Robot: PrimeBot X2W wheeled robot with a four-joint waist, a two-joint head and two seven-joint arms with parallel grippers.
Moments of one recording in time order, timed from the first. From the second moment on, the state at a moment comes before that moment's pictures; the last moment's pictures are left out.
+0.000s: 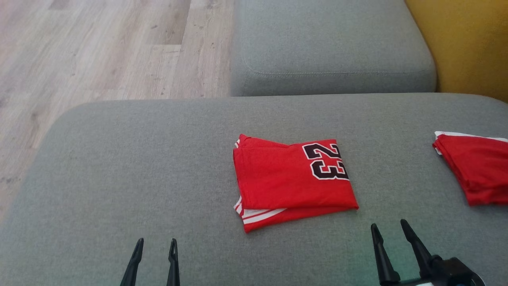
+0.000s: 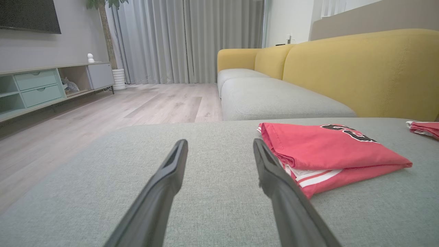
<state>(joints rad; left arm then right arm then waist) 0.29 0.07 -0.19 0.06 -0.08 0.07 -0.26 0.23 -0.05 0.09 0.17 0.09 0.13 -0.25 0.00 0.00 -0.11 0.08</state>
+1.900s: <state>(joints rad) -0.02 0.06 -0.35 0.10 -0.13 0.14 -0.26 -0.53 -0.59 0.43 0.56 0.71 0.13 0.09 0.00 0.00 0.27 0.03</state>
